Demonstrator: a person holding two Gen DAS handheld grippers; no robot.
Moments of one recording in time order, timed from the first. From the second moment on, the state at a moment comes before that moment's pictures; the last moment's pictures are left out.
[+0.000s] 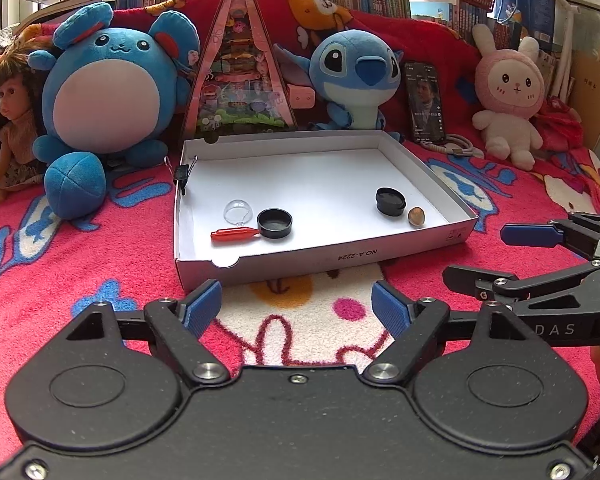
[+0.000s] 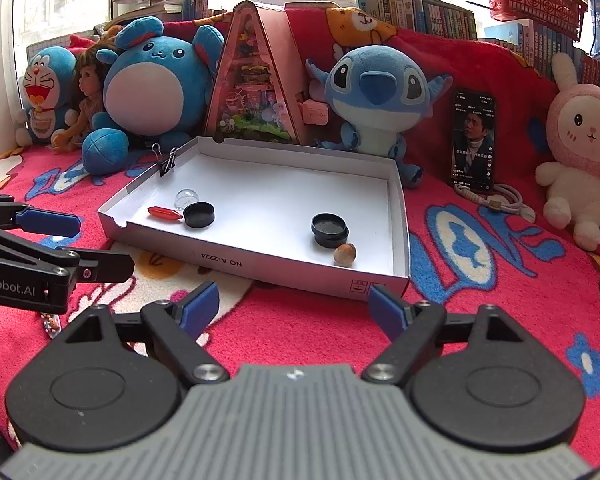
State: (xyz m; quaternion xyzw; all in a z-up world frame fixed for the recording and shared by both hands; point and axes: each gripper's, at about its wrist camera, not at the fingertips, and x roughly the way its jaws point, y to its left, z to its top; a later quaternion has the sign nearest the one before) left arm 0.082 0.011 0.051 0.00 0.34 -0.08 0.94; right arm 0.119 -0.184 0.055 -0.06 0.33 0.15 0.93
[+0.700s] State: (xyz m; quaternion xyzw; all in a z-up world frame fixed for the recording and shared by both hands) left arm 0.019 0.010 0.027 0.00 0.31 -0.08 0.95; right arm 0.054 -0.186 0.031 -0.09 0.29 0.15 0.94
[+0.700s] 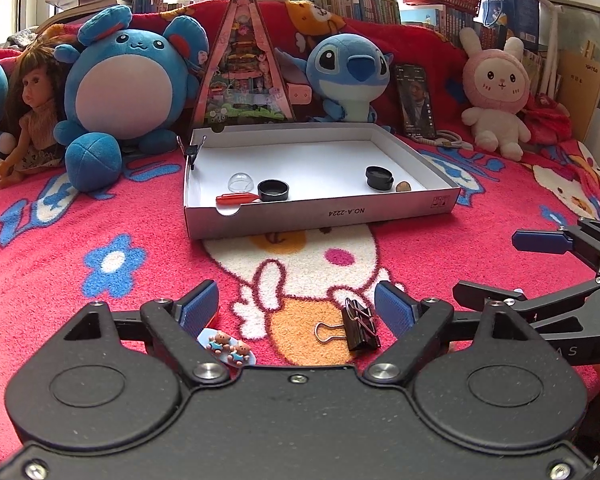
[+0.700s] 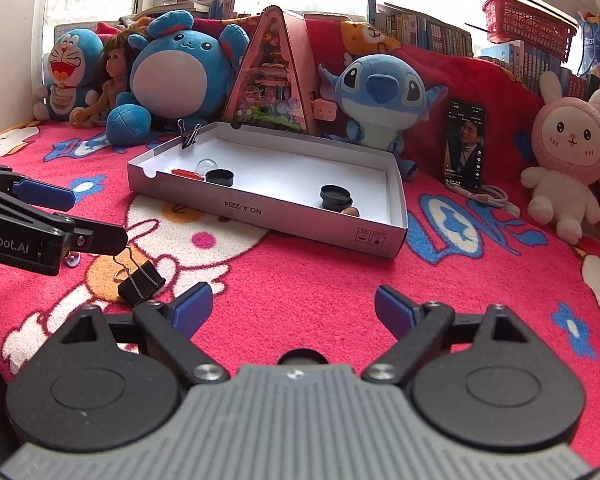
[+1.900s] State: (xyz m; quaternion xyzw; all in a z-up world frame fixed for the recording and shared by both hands) left arm -0.013 -0.007 0.009 0.01 0.31 -0.10 0.95; right arm 0.006 -0.191 0.014 -0.06 0.29 0.15 0.95
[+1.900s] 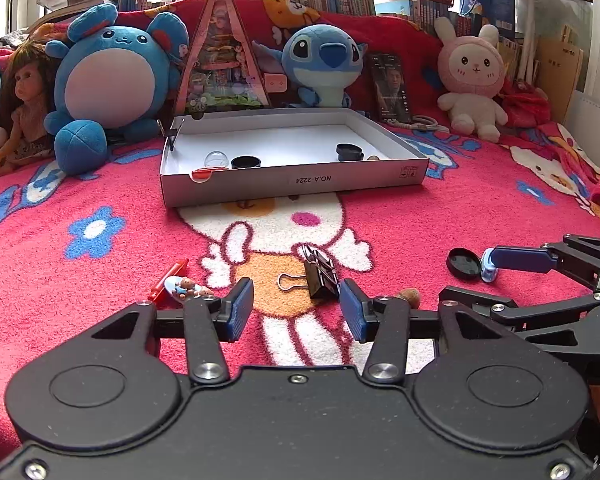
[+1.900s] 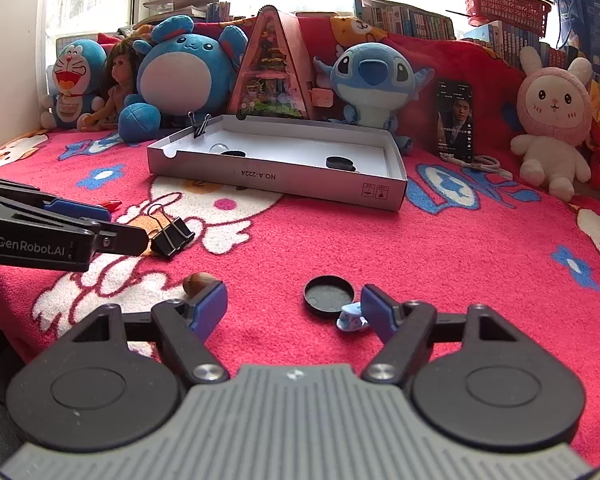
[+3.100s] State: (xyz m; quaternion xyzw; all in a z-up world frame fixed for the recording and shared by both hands) left arm 0.017 -0.034 -0.008 0.03 0.30 -0.08 0.95; right arm 0.030 -0.185 0.004 -0.05 0.30 0.11 0.95
